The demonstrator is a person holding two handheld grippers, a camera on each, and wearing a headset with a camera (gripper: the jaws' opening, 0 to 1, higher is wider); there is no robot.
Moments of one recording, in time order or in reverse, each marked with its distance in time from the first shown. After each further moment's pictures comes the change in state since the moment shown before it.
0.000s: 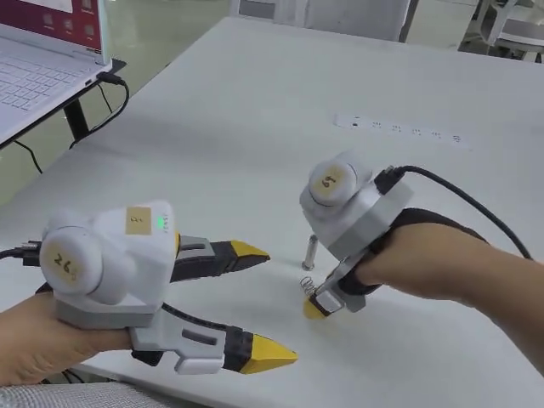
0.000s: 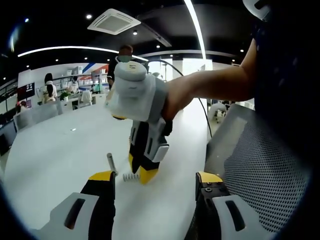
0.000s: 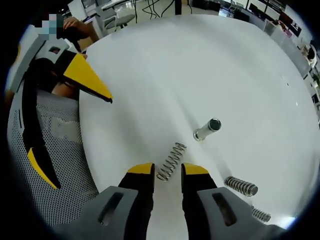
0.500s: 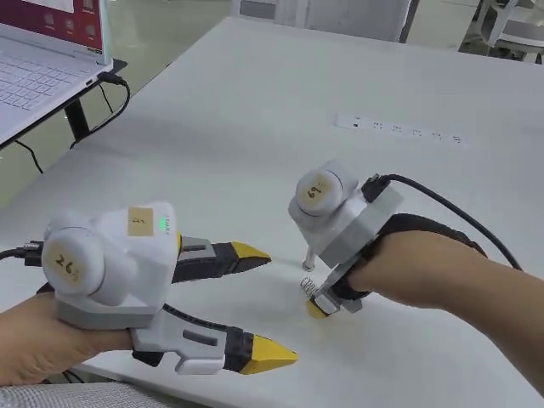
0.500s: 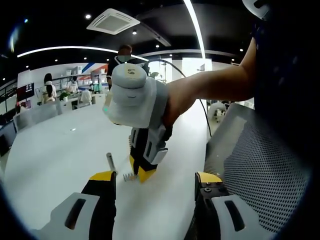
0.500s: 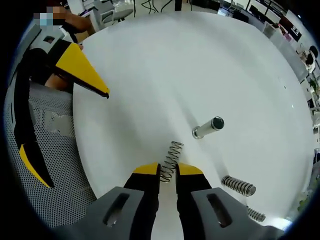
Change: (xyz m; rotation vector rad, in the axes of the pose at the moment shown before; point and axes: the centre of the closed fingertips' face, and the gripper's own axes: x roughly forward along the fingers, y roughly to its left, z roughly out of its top) left arm 0.001 -0.002 0.000 0.004 0.002 -0.002; right arm 0.001 -0.002 -0.007 -0.078 0.044 -0.062
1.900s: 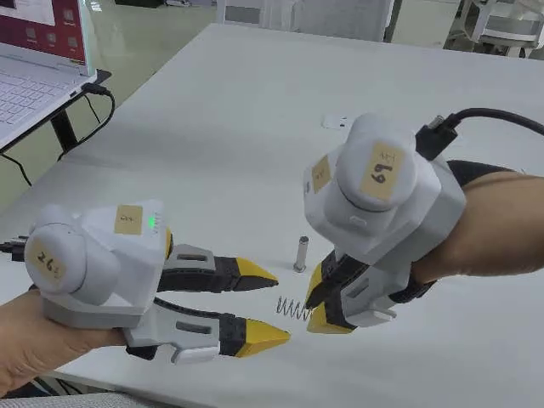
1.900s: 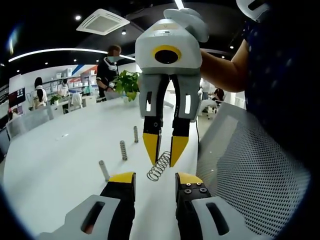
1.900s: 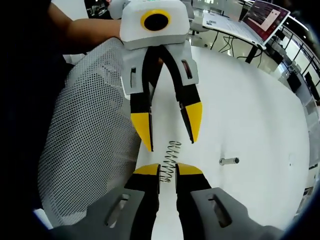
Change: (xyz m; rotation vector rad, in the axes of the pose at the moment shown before) left arm 0.003 -0.013 0.012 0.047 0.008 -0.087; right arm -0.094 0.072 0.006 -0.542 -0.141 0.233
